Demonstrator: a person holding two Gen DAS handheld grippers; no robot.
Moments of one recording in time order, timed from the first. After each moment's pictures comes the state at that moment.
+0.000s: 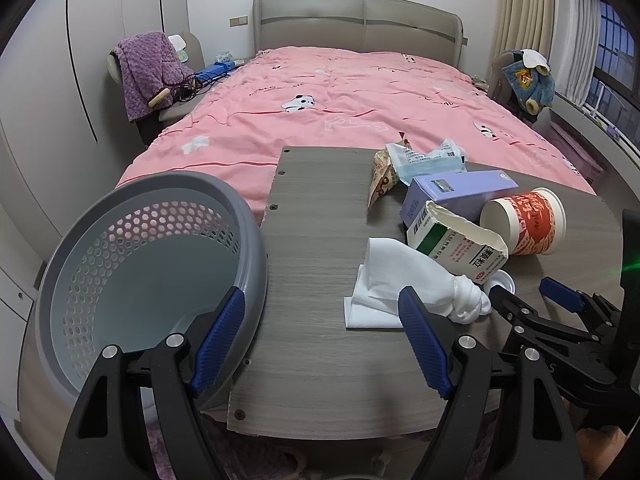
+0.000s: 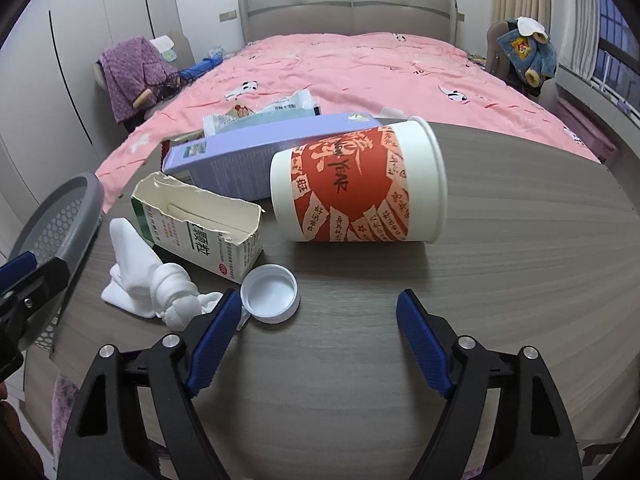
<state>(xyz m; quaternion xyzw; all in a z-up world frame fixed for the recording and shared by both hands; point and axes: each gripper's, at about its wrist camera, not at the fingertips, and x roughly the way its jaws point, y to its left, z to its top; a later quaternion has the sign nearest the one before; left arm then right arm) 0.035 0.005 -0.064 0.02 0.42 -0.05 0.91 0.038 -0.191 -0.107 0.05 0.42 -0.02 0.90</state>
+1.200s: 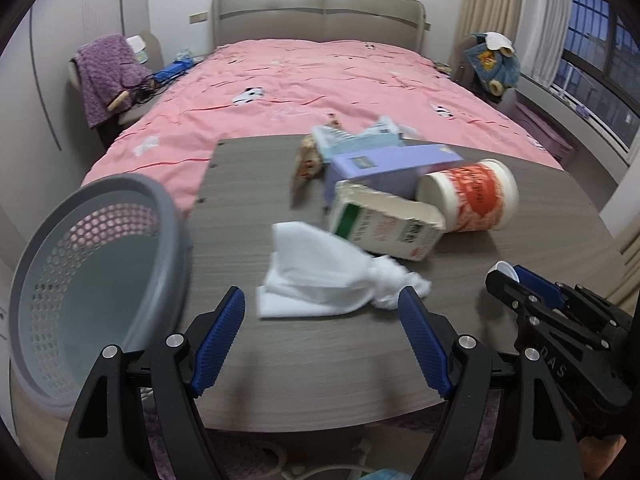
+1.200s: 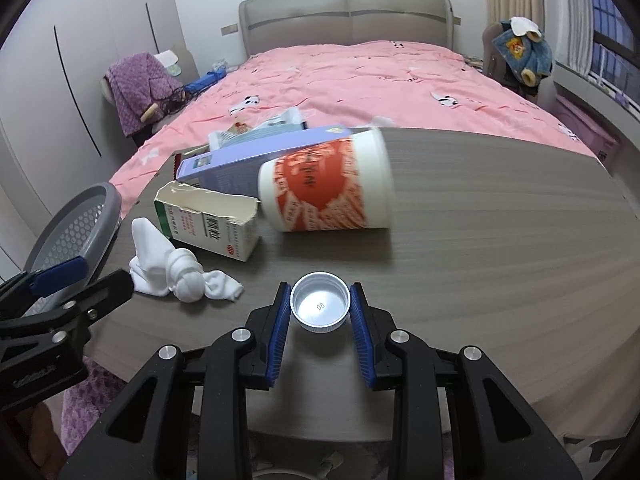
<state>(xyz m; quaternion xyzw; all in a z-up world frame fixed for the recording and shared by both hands) 0.026 -0.043 -0.070 0.03 0.43 -0.12 0.90 -0.001 -0.216 -0.089 0.07 0.40 -0.01 0.91</state>
